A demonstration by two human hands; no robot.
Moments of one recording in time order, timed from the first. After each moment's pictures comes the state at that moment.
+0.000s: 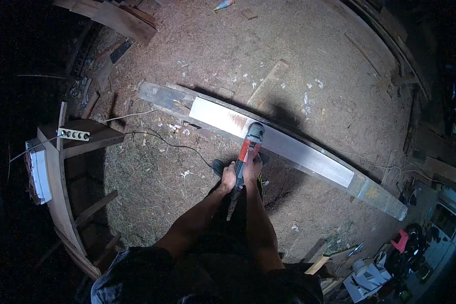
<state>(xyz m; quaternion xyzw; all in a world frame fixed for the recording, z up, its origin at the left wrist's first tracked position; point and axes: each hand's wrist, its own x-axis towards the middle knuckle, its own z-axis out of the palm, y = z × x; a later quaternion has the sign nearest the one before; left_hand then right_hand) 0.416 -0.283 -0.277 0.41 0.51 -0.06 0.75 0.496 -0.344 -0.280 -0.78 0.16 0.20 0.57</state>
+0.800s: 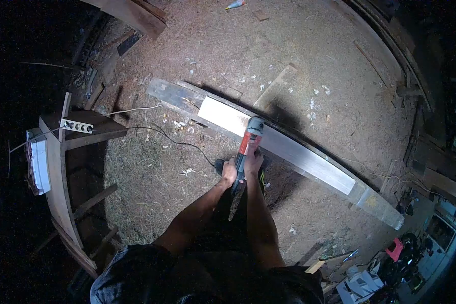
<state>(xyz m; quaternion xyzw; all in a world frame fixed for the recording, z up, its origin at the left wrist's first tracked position) 0.430 -0.251 -0.270 0.37 0.54 -0.06 0.75 0.507 -0.308 -0.293 -0.72 0.19 0.23 0.62</state>
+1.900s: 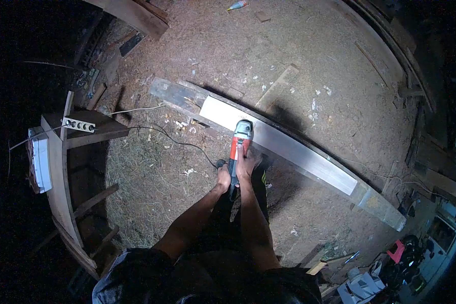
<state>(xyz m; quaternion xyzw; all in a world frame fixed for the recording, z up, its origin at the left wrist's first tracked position) 0.399 -0.253 -0.264 0.49 0.58 0.03 0.66 0.475 -0.298 -0.319 -0.84 0.07 0.20 0.49</state>
